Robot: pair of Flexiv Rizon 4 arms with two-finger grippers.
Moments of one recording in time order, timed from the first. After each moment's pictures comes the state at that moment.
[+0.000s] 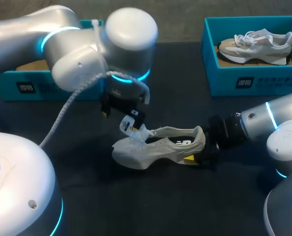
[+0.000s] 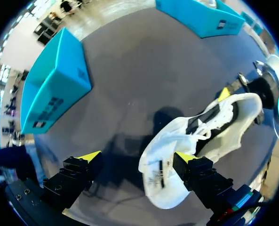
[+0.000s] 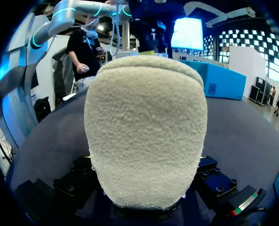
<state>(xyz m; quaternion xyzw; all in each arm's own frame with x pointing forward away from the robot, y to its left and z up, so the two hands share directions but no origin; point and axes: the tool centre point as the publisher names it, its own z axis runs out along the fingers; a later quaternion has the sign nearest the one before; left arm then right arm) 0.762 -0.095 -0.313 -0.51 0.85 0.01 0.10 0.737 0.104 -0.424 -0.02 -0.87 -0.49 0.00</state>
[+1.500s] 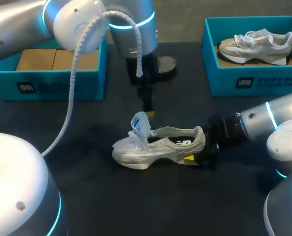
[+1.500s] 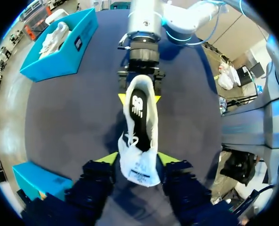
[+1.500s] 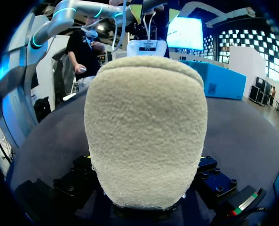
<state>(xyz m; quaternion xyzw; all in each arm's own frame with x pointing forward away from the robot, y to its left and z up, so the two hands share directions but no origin) 0.748 -0.177 -0.243 -0.02 1.00 -0.07 -0.06 0.737 0.104 -0.424 -0.02 -0.87 -0.49 0.00</state>
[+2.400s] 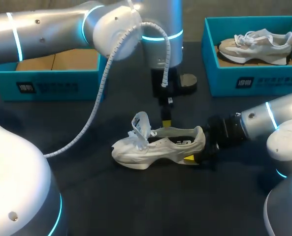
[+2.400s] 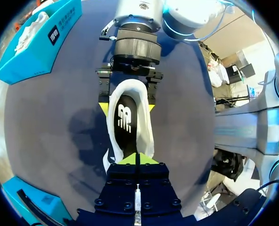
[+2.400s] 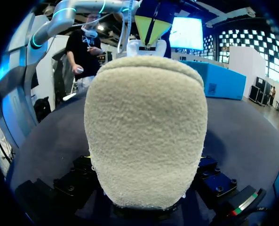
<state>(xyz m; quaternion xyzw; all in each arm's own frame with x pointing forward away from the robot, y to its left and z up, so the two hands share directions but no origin) 0.737 -0.224 -0.297 -0.01 0.99 -0.04 -0.13 0.737 0.104 -0.424 -0.02 -0.87 -0.49 0.00</state>
